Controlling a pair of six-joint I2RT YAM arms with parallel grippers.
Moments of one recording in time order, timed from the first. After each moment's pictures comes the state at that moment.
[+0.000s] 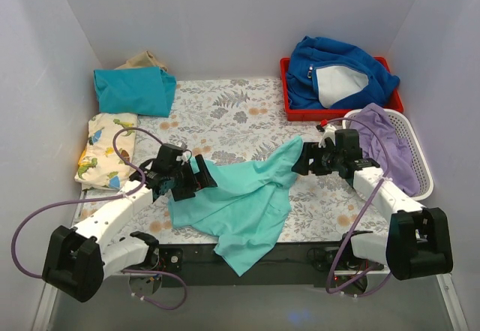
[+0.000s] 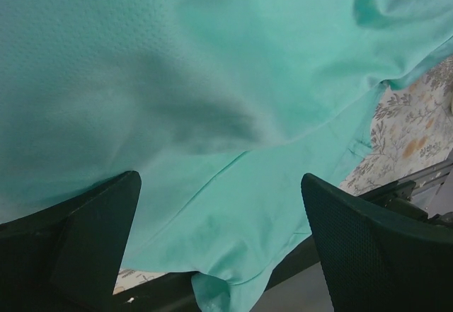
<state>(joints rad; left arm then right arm) -0.42 1.07 0.64 -0.49 0.23 -0.76 0.18 1.20 0.63 -0.24 -0.47 0.19</state>
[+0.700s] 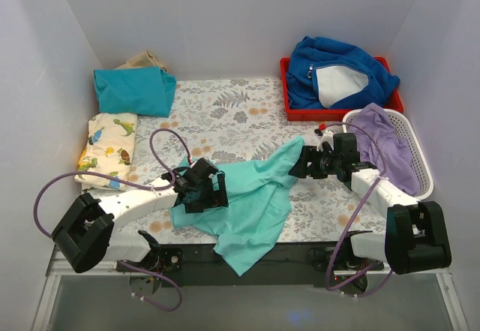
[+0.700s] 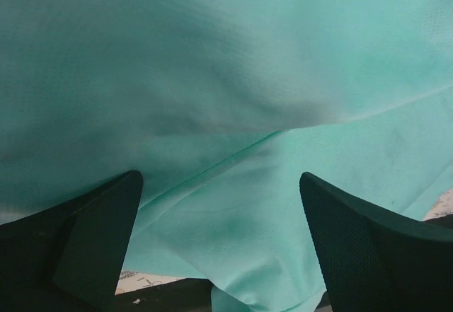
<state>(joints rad) -0.76 1.26 0.63 -0.49 -0.02 -0.89 0.18 1.24 0.58 -0.14 -0.56 0.26</state>
